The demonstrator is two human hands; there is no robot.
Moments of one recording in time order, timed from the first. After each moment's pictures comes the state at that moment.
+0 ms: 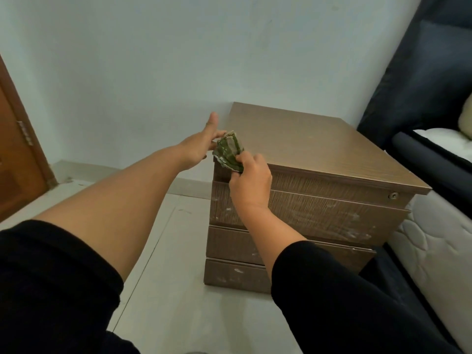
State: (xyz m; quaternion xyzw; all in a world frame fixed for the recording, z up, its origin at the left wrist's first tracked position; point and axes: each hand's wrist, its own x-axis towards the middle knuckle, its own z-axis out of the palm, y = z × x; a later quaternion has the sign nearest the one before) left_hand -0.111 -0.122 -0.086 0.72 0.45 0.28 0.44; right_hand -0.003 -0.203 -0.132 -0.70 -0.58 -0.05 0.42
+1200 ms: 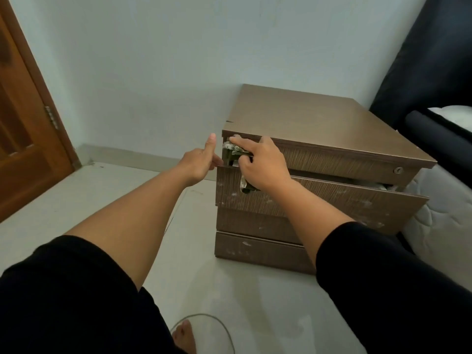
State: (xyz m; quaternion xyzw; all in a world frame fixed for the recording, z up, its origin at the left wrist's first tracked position) left_hand -0.127 -0.180 -0.149 0.70 0.55 0.29 0.36; right_hand 0.018 -0.248 -0.118 -0.65 -0.69 0.05 0.30
